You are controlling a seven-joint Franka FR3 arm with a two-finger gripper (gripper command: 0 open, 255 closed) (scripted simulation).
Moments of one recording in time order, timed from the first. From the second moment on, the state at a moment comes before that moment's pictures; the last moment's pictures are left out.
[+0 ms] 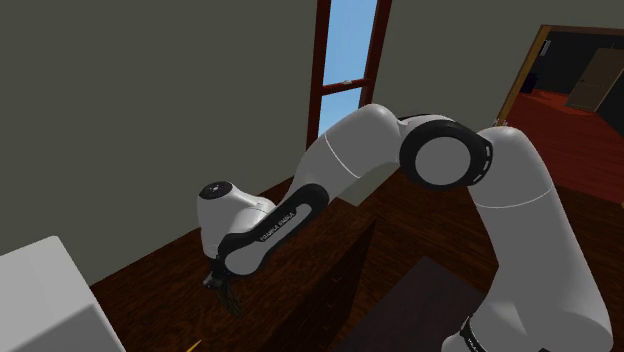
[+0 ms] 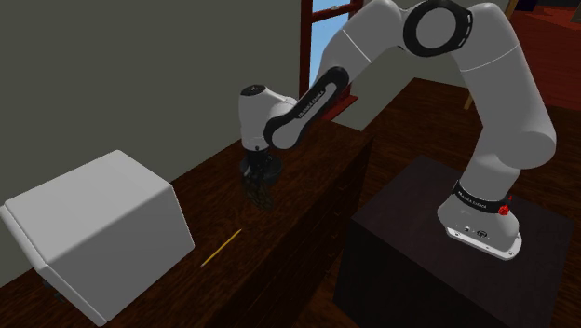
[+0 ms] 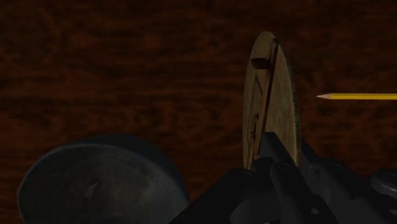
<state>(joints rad) 0.32 0.69 0.30 -1.76 -0.30 2.43 0.59</state>
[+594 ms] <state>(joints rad) 0.31 0.60 0.33 -1.76 -0.27 2.36 0.57</state>
